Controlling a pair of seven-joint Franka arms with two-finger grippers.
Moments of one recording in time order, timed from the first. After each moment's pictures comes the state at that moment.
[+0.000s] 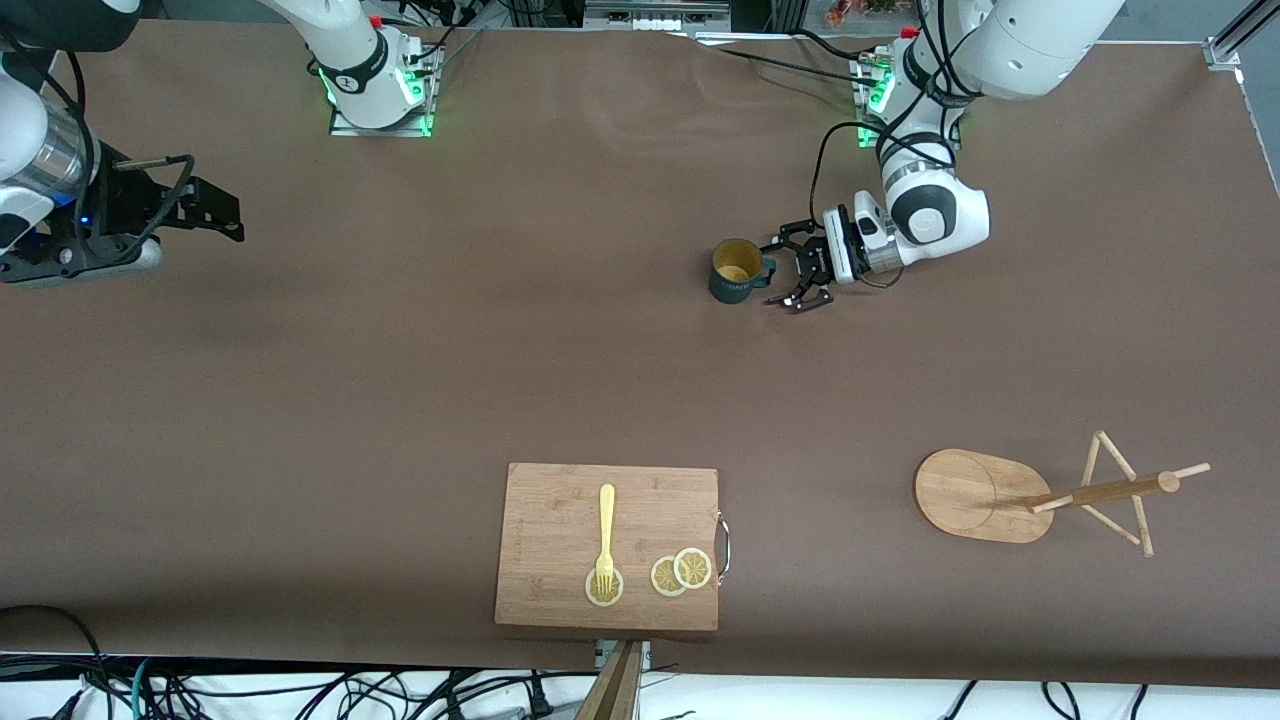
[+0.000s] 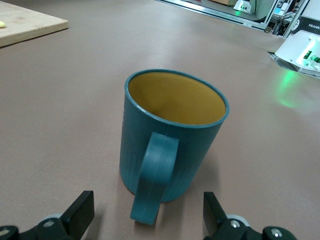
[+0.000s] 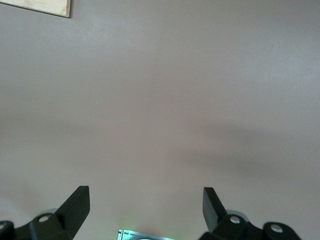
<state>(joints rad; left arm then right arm) -0.10 0.42 -0.23 -2.50 -1.83 2.28 2.67 0.24 0.02 -0.17 -1.65 0.01 1.55 -0.11</state>
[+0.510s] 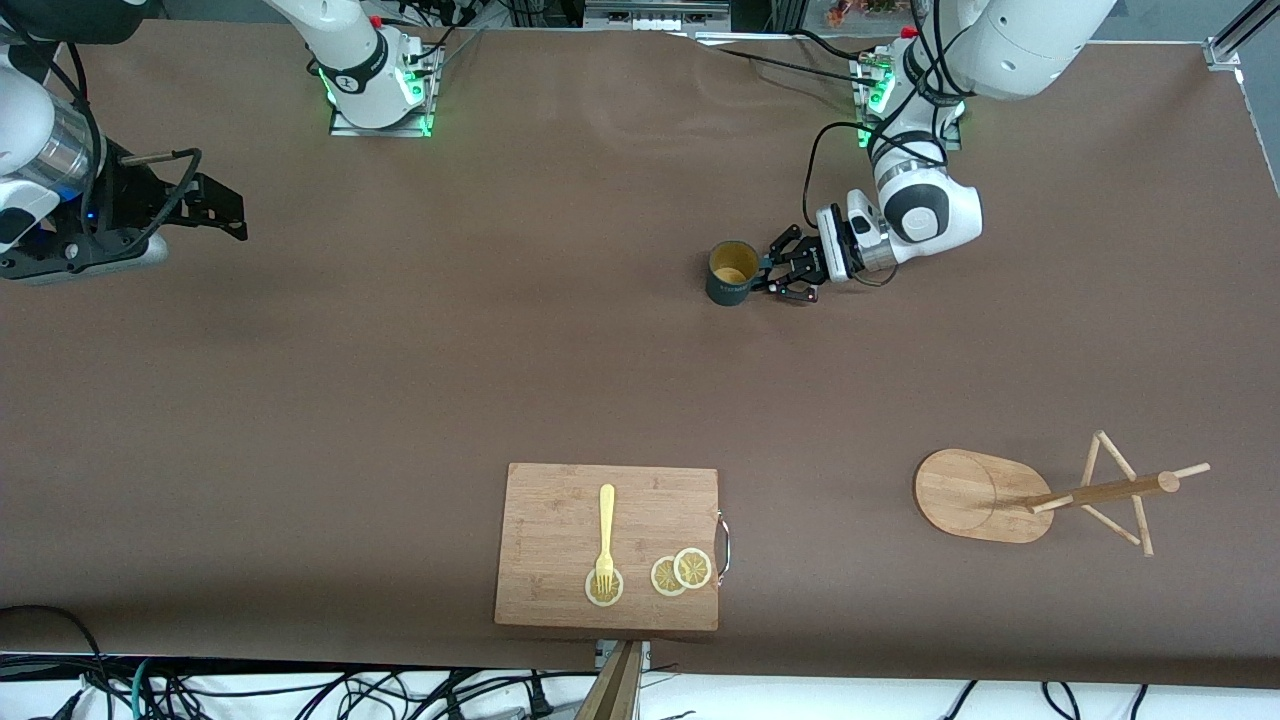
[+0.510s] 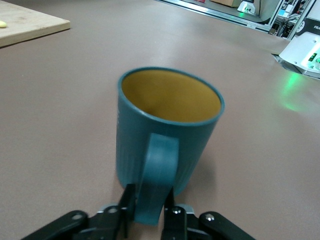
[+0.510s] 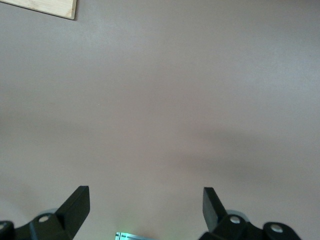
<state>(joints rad) -0.12 0.43 -0.23 -2.50 -1.87 2.29 2.66 0.12 0.01 -0.02 -1.65 0.00 1.56 -0.11</state>
